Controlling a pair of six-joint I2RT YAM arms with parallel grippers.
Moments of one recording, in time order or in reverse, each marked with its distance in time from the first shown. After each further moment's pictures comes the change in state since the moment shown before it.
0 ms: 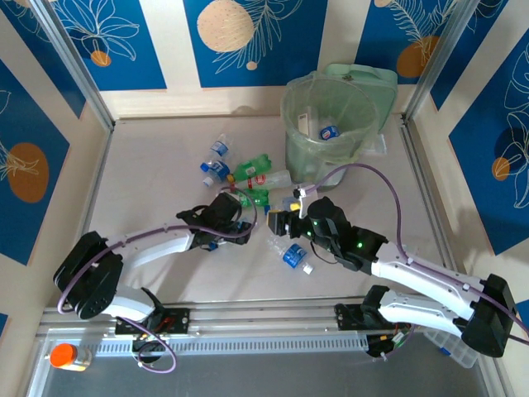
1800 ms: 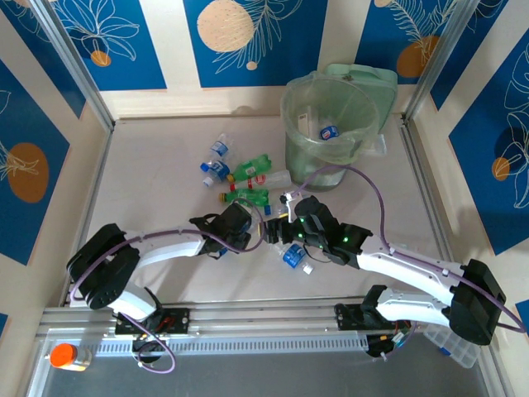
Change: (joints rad) left arm -0.077 0.092 -0.025 0.068 -0.045 0.120; right arm -0.010 0.127 0.005 0.006 -0.161 0.021
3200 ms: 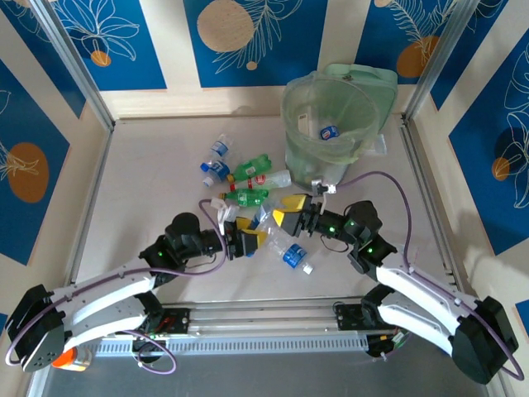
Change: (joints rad) left arm 0.003 -0.566 -0.305 0.700 0.664 -0.253; right arm -0.278 -0.209 -0.251 0.710 -0.591 0.210
